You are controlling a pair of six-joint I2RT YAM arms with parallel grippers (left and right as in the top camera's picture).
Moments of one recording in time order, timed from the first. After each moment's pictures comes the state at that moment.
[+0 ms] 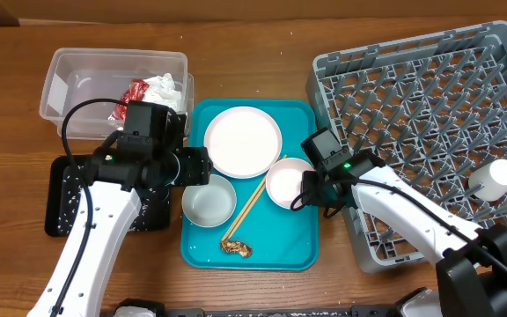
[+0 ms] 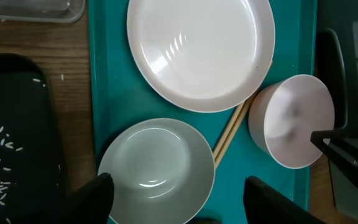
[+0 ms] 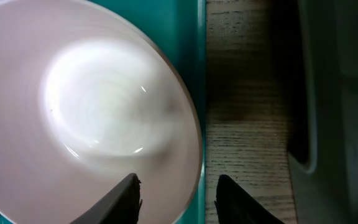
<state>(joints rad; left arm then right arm) -0.17 1.33 1.10 -0.92 0.25 -0.23 0.54 1.60 0.96 -0.73 -0.04 0.62</state>
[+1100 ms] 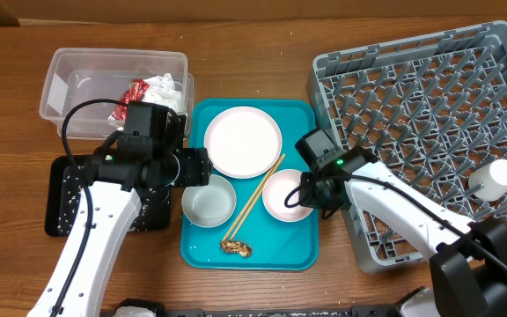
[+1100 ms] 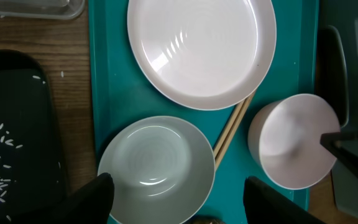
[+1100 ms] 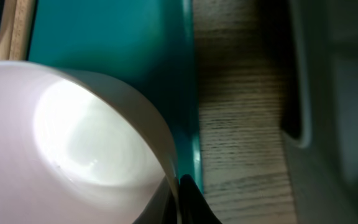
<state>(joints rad) -0.17 1.33 1.10 -0.93 0.25 -0.23 0.56 1.63 1.03 -0.84 -0.01 0.69</state>
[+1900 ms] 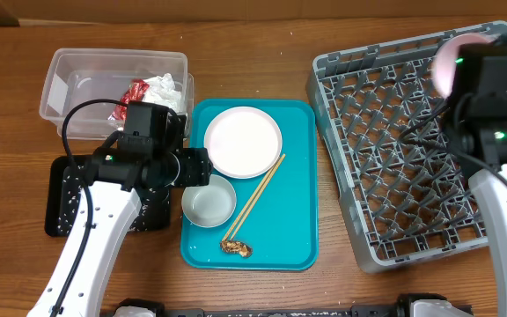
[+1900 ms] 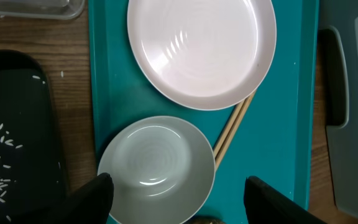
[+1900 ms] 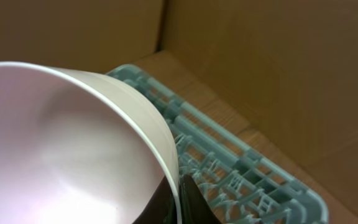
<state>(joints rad) -0.17 1.33 1.10 -0.93 0.25 -0.23 -0.02 1.36 1.37 -0.67 0.76 0.25</state>
